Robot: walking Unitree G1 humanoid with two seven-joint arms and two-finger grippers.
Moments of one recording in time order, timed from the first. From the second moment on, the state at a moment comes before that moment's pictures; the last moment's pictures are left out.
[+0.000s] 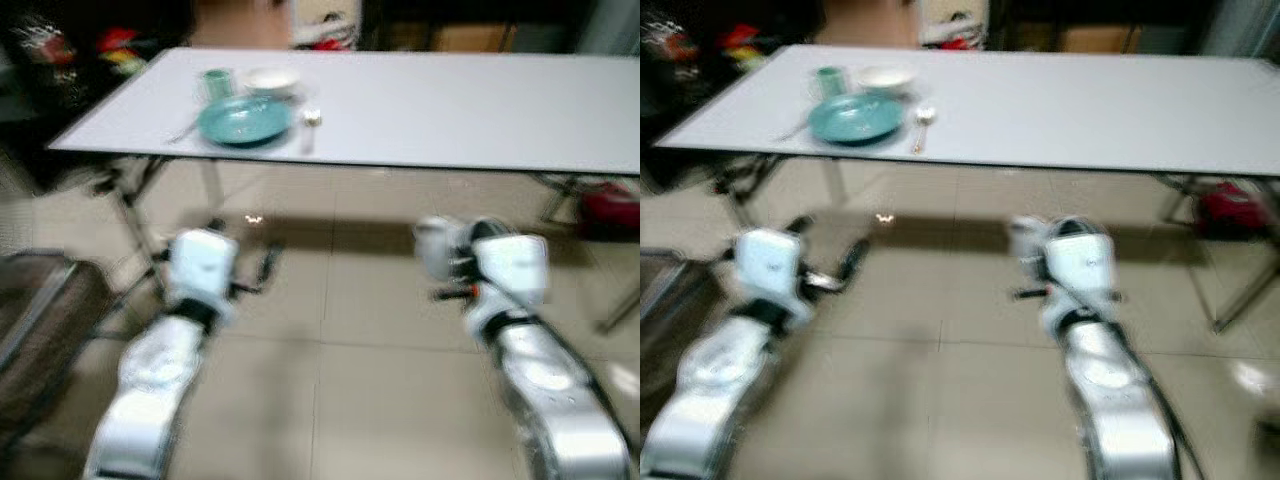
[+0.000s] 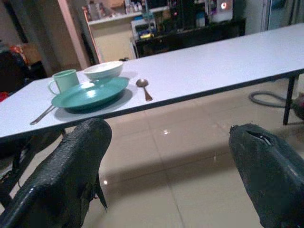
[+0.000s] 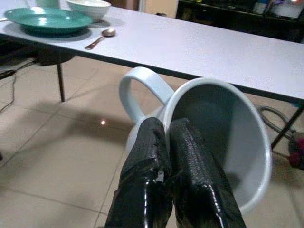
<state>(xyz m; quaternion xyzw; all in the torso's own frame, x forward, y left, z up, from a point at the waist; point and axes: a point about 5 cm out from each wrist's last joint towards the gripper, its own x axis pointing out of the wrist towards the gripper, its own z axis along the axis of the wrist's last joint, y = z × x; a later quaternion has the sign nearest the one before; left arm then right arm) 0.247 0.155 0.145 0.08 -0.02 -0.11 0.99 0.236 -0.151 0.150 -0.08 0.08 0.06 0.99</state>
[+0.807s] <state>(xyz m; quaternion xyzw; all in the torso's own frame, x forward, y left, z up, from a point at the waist) 0.247 0.143 0.139 0.06 -0.02 -0.10 0.99 0.240 -0.161 0.145 -0.12 0.05 0.05 0.99</state>
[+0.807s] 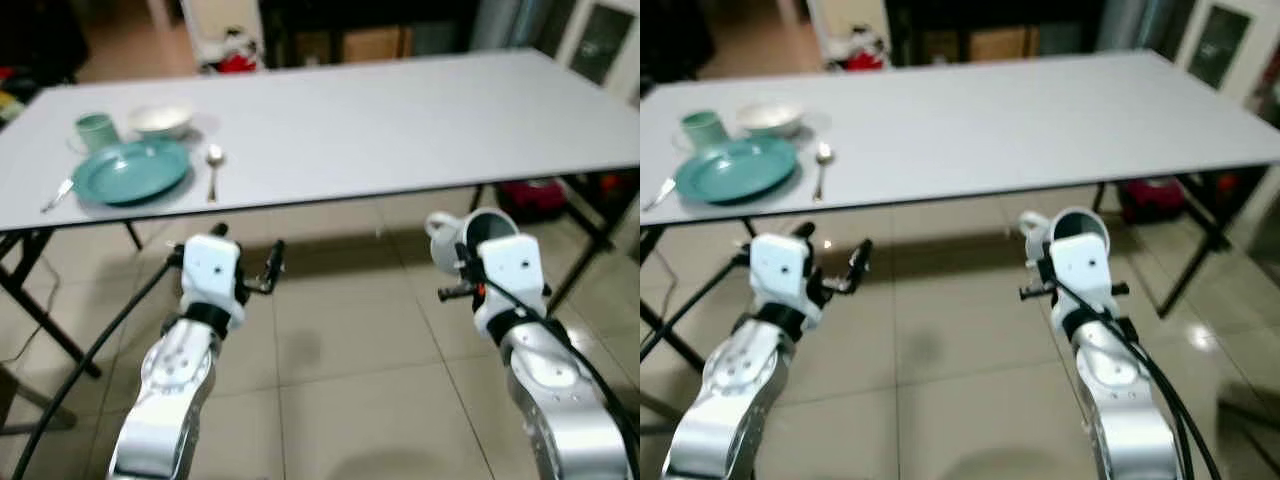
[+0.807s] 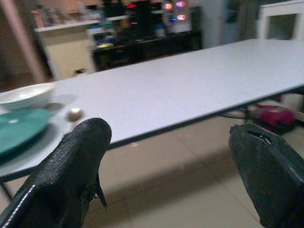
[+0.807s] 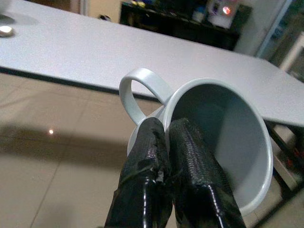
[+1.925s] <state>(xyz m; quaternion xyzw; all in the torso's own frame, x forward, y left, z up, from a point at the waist) 0.246 0.151 0.135 0.06 -0.02 -0.08 0.99 0.237 -0.147 0.137 -0.08 0.06 0.10 0.99</state>
